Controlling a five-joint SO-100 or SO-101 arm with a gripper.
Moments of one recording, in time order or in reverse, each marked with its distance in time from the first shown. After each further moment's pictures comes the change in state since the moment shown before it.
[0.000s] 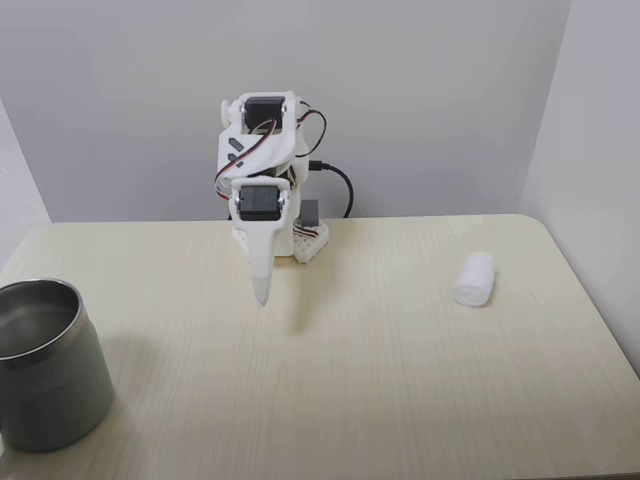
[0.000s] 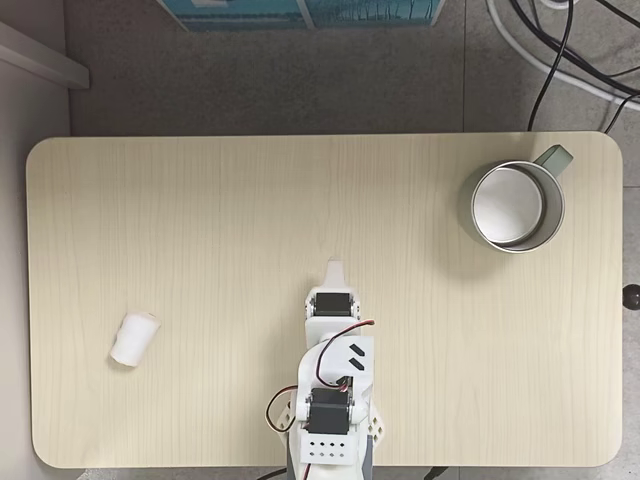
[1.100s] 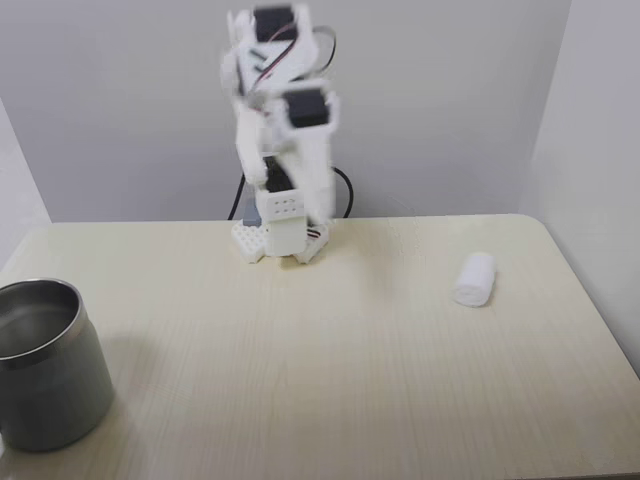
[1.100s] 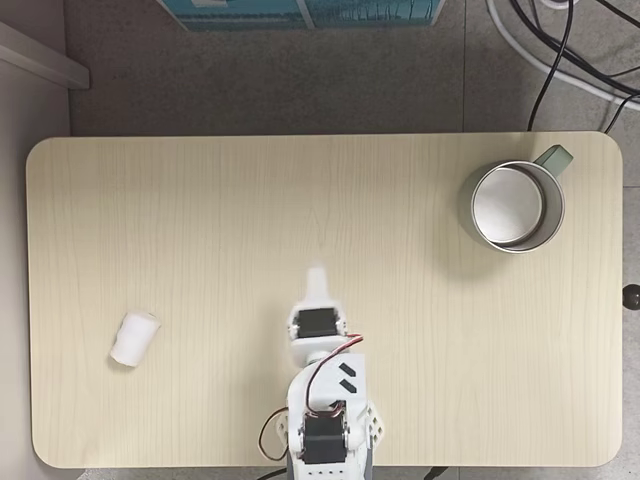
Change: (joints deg) arm -22.1 26.5 41.7 14.9 -0.4
